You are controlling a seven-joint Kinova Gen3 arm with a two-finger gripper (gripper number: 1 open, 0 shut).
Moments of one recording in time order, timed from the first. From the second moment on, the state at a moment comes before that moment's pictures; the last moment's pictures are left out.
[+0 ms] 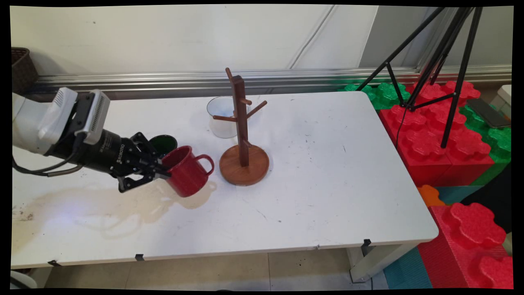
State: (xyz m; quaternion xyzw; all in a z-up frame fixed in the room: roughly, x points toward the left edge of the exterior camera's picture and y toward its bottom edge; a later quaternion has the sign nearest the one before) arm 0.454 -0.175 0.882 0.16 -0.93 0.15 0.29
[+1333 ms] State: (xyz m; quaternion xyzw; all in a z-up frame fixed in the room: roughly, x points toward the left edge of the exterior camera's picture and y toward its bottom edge) arm 0.460 -0.179 0.850 0.12 -0.95 0.19 0.21
